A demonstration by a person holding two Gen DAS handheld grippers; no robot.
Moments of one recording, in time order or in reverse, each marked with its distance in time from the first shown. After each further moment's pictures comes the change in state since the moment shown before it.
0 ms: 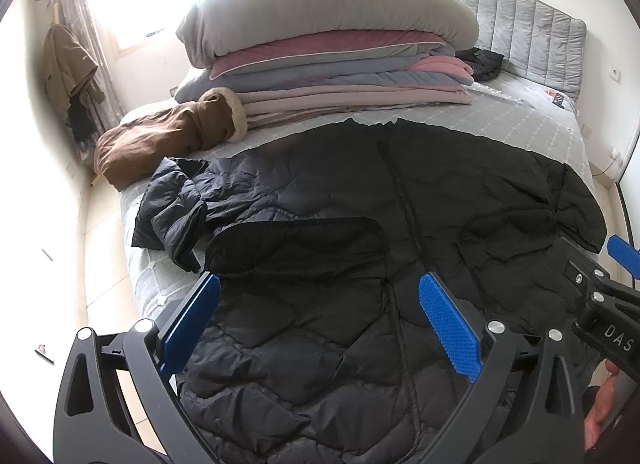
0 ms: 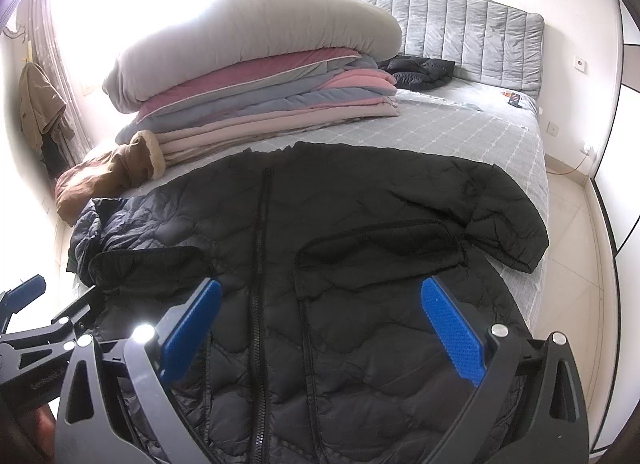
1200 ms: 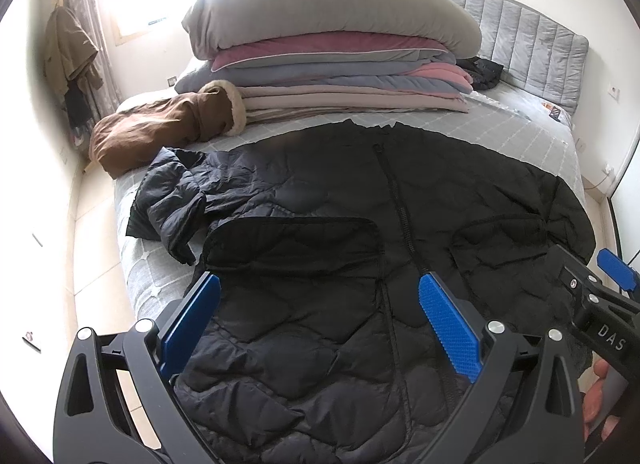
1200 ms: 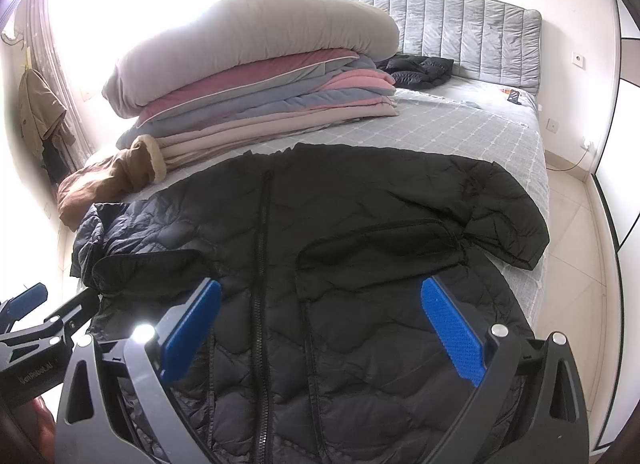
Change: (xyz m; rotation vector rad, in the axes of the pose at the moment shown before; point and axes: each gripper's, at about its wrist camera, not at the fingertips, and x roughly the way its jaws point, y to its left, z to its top) left arm -0.005 0.011 0.003 -0.050 0.008 -0.040; right arm -0.002 0.002 0.001 0.008 -0.002 0.002
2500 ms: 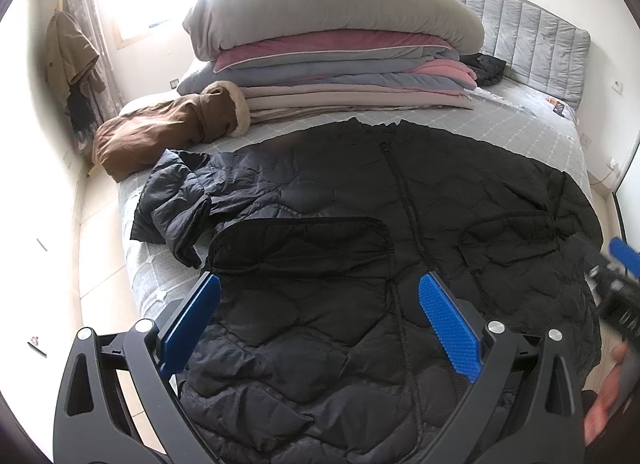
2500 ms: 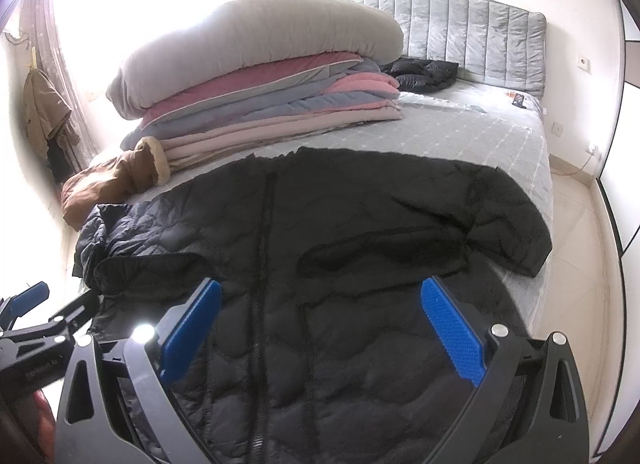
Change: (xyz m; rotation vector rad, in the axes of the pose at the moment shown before) left arm 0.003 0.008 0.001 0.010 0.005 0.012; right arm 0.002 -0.022 0.009 0.005 -0.022 0.027
